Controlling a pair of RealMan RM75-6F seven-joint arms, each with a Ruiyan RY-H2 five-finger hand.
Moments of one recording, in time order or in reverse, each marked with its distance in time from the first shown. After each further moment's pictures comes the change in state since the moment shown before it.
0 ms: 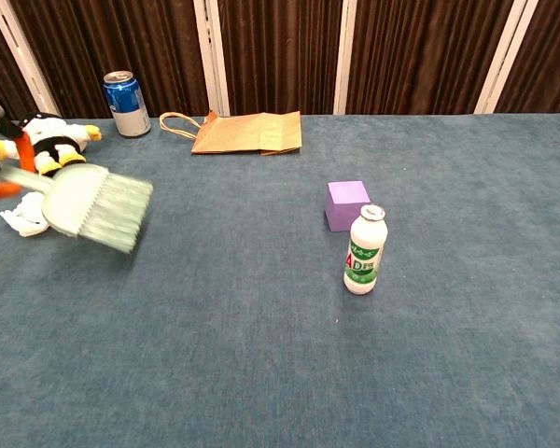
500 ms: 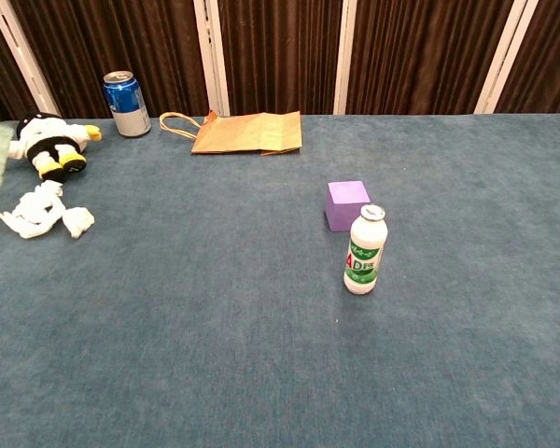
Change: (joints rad) left arm 0.091 0.252 -0.054 0.054 -0.068 -0.032 -0.117; right arm 0.004 -0.007 -0.005 -0.003 -0.011 -0.004 -0.022
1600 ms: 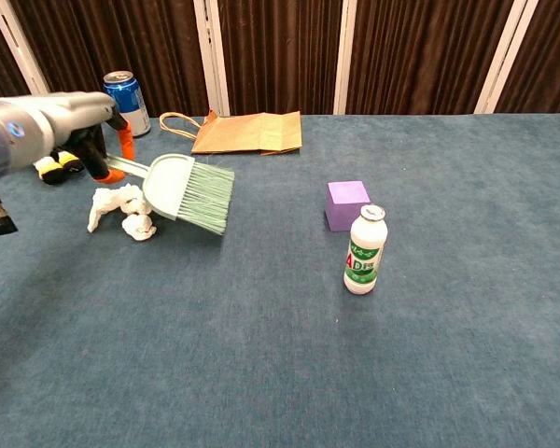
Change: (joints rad) left arm -0.256 -0.500 -0.134 0.101 -0.066 0.003 0.318; right arm 0.009 0.001 0.010 0.017 0.027 -0.021 0.049
